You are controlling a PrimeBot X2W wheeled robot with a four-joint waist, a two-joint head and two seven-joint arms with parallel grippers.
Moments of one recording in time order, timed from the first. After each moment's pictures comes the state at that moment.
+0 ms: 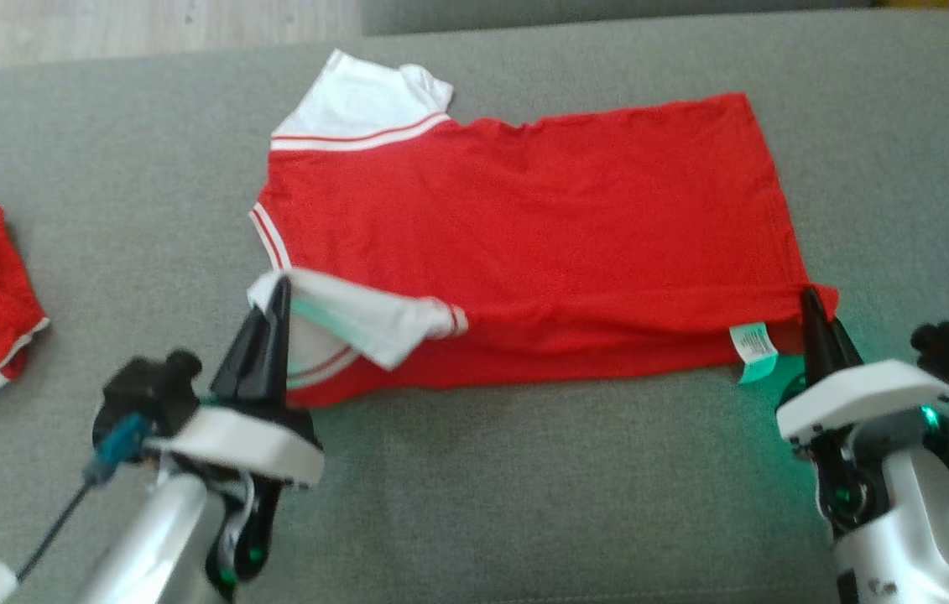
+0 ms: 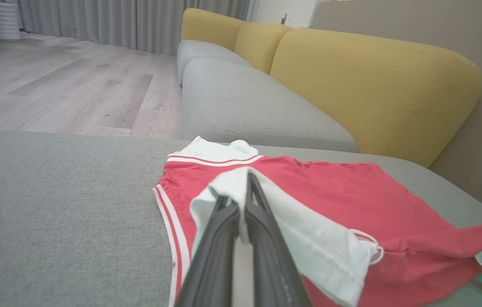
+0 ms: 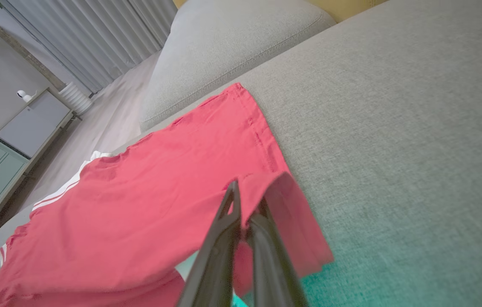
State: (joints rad) left arm -0.25 0.30 -0.48 0.15 -0.61 0.08 -0.13; right arm -0.25 -0.04 -0.08 0.45 0.47 0.13 0.03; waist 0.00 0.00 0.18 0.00
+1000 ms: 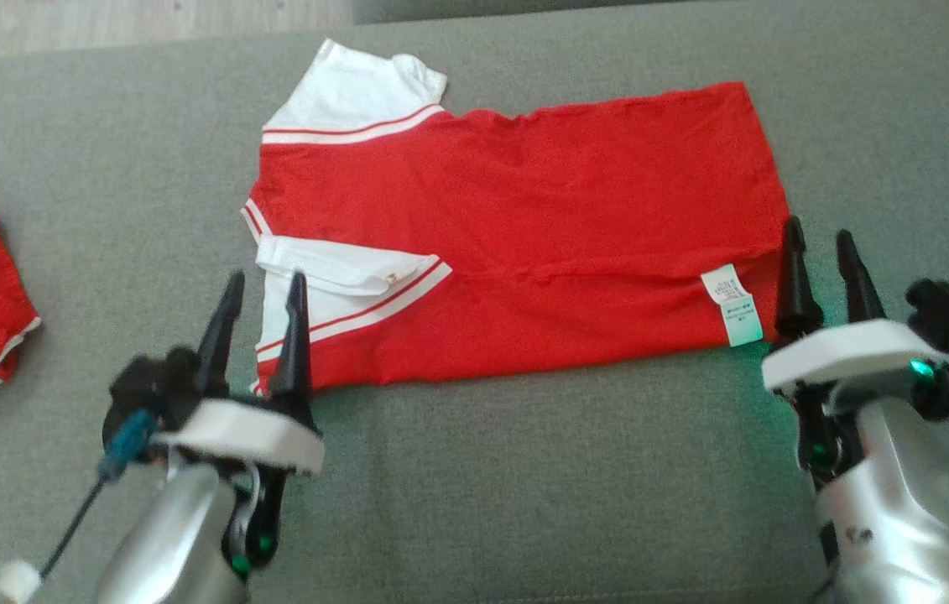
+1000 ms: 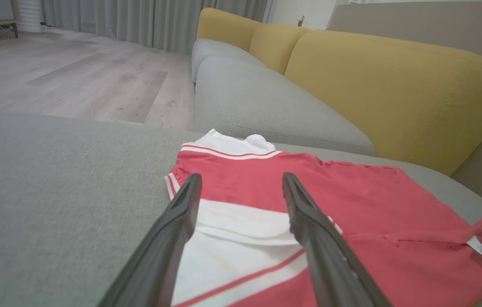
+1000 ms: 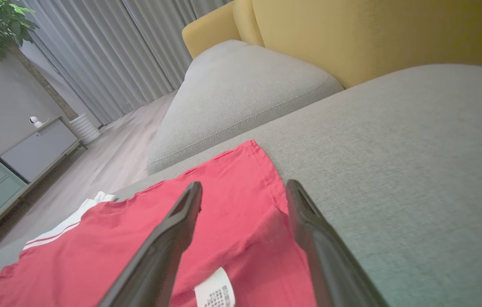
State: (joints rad) left arm -0.37 0.22 -0.45 0.41 -0.61 0.02 -0.24; right arm -0.43 -0.05 -0.02 0.65 0.43 0.13 -0.21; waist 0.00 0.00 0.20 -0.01
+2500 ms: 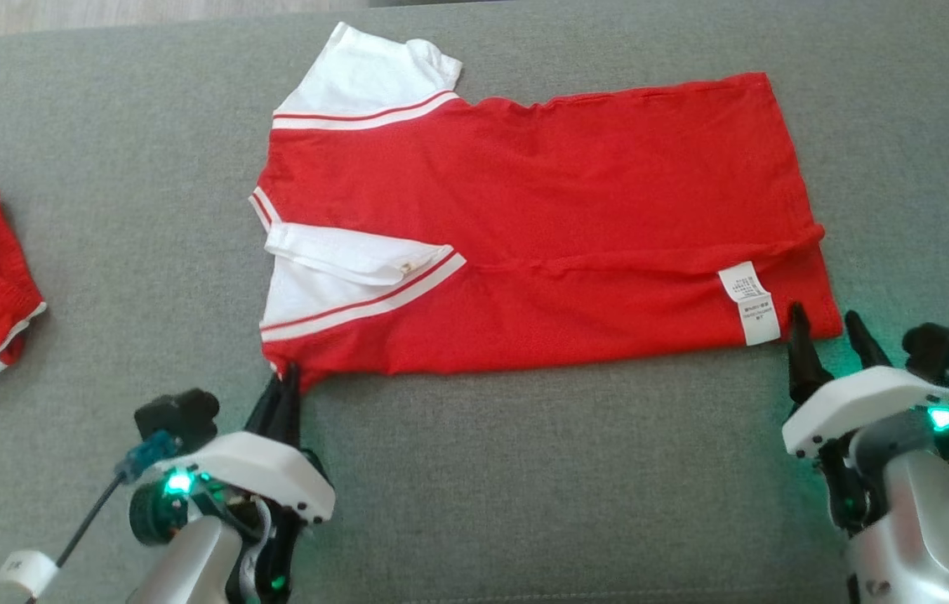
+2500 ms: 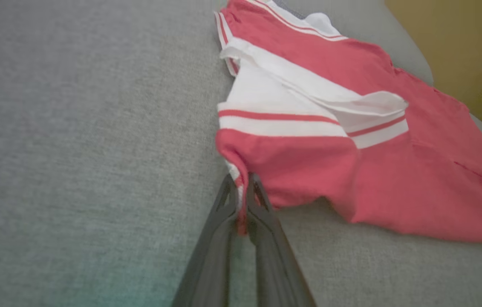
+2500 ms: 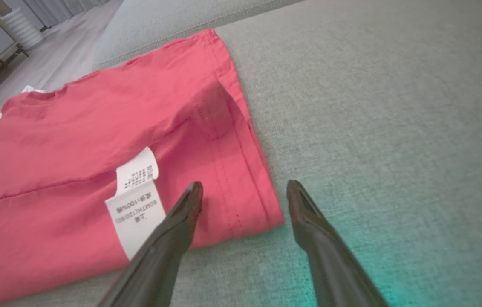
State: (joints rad) left arm -0.22 0.21 -0.45 0.36 -0.77 0.11 0.02; right arm -0.28 -0.04 -0.14 0.55 0.22 0.13 0.03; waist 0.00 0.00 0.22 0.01
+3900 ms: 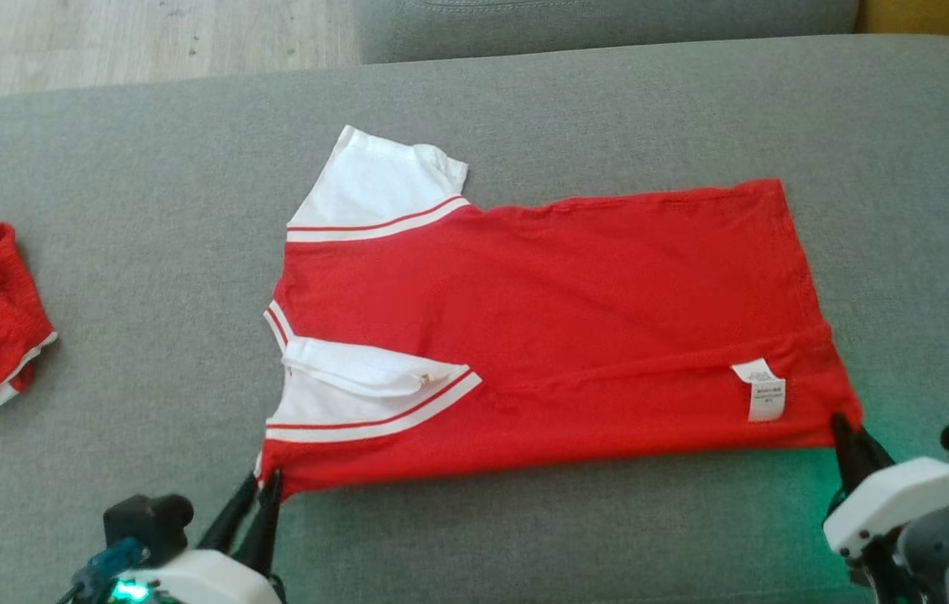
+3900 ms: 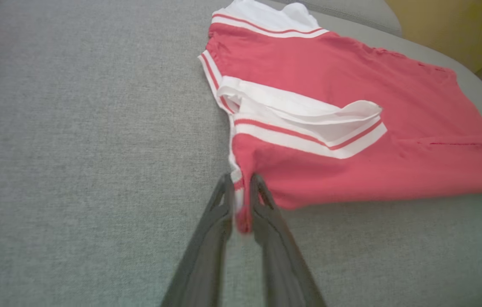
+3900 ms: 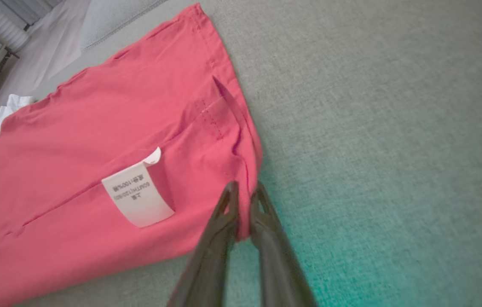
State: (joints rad) left arm 0.09 0.45 -0.50 -0.09 -0.72 0.22 0.16; right arm -0.01 -0.04 -0.20 0.26 0.38 0.13 0.30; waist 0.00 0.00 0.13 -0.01
